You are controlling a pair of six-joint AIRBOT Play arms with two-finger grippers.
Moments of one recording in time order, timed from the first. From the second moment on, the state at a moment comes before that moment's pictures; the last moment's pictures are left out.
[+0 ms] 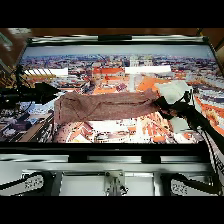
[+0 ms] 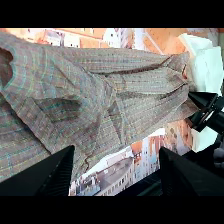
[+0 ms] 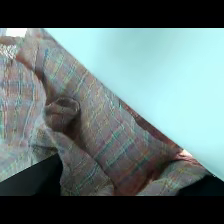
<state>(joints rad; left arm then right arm) 0.32 -1.32 1.07 0.48 -1.24 -1.06 -0.07 -1.39 0.76 2.28 -0.41 -1.37</state>
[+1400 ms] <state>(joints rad) 0.33 -1.30 1.33 0.48 -1.24 -1.08 0.37 -1.15 0.91 2.18 -0.14 -1.72</state>
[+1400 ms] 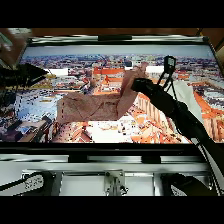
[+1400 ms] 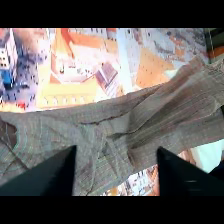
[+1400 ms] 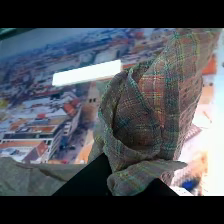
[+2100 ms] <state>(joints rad) -0.29 -1.38 1.07 0.61 -0.81 -1.38 0.42 -1.02 0.96 2.11 -0.22 -1.73</state>
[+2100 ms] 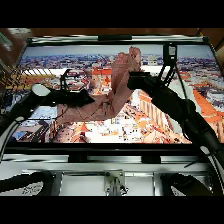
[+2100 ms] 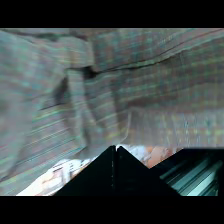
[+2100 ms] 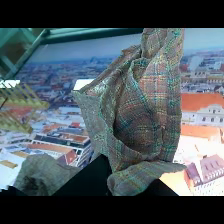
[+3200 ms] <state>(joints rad) -0.10 -1.06 1.07 0.90 -0.62 -1.60 0.60 -1.05 0.96 2.10 -0.24 -1.72</state>
